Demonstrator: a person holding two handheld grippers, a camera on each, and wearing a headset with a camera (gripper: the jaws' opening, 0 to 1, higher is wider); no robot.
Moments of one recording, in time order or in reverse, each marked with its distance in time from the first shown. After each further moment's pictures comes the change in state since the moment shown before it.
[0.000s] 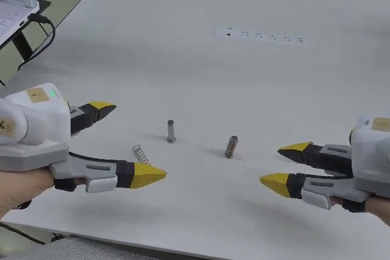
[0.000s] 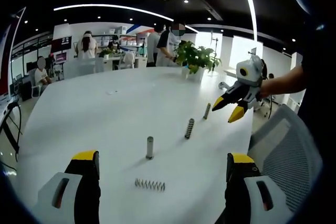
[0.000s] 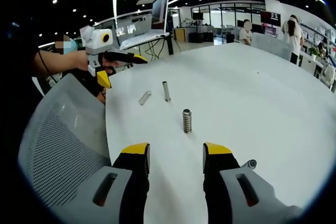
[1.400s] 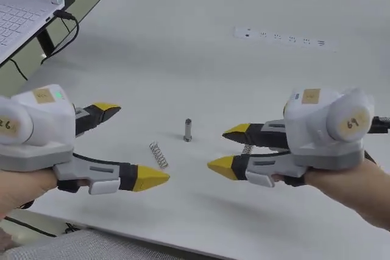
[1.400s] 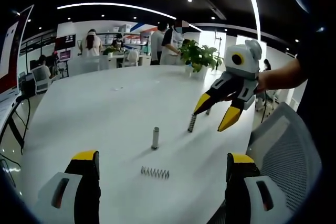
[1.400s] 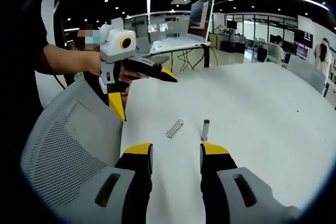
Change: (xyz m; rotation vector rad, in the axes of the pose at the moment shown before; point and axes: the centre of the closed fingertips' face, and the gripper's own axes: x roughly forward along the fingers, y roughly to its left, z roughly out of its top) left arm -0.021 0.010 -0.013 -0.013 0.014 0.032; right arm 0.079 0.068 0.071 -0.191 -0.021 0.210
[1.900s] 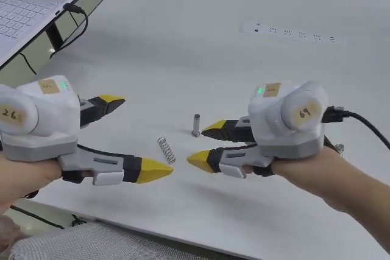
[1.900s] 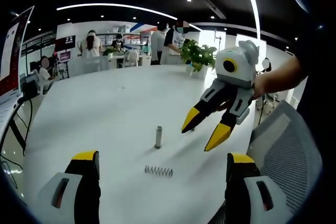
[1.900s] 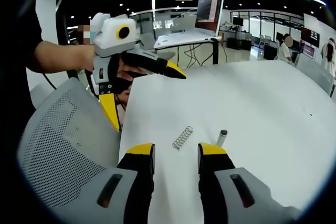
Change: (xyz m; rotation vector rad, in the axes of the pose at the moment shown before) left arm -0.003 0.006 -0.001 0.013 0.001 0.003; right arm 0.050 0.012 0.002 0.001 0.035 0.048
